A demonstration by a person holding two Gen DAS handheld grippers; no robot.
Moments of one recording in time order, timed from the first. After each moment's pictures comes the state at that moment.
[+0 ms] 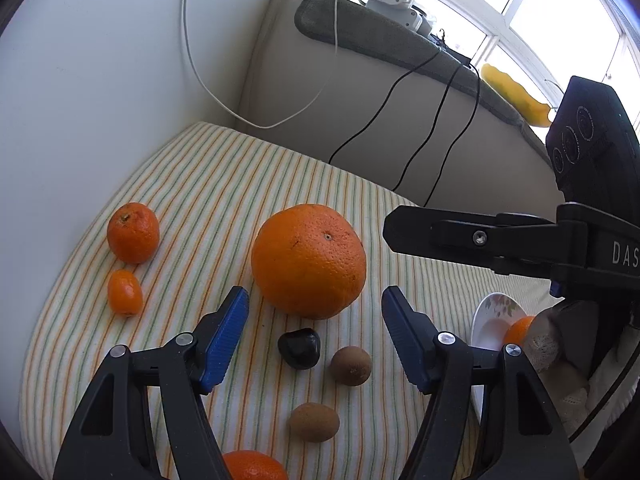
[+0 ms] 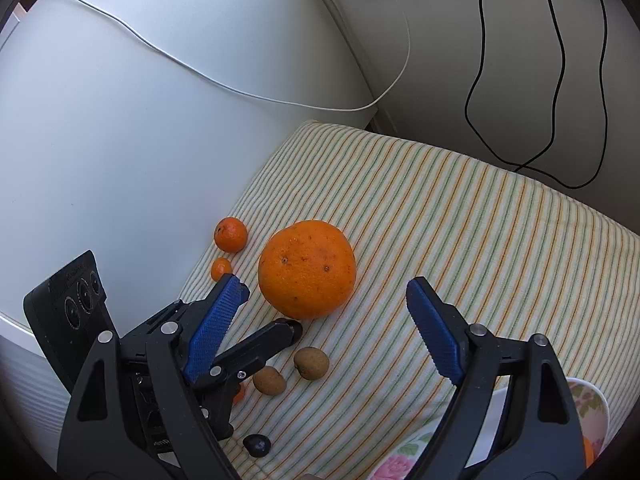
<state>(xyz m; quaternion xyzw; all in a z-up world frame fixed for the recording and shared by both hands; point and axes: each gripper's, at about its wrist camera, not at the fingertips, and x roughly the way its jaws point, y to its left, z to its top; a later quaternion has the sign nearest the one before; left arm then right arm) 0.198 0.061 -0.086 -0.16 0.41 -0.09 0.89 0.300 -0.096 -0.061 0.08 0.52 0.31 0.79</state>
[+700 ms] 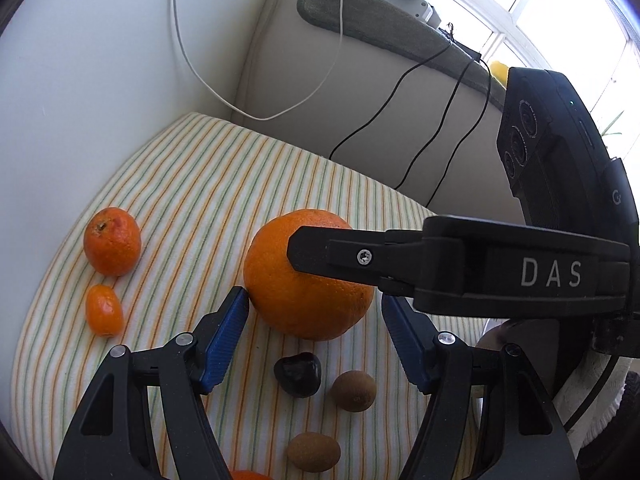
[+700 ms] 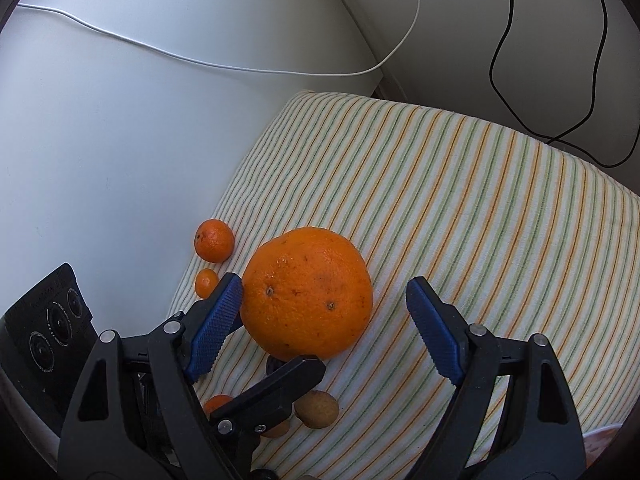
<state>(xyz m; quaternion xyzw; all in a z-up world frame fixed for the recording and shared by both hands) 0.213 0.066 -0.093 -0.17 0.43 -0.10 0.88 0.327 -0.066 -0.096 0.10 0.57 0.32 0.76</state>
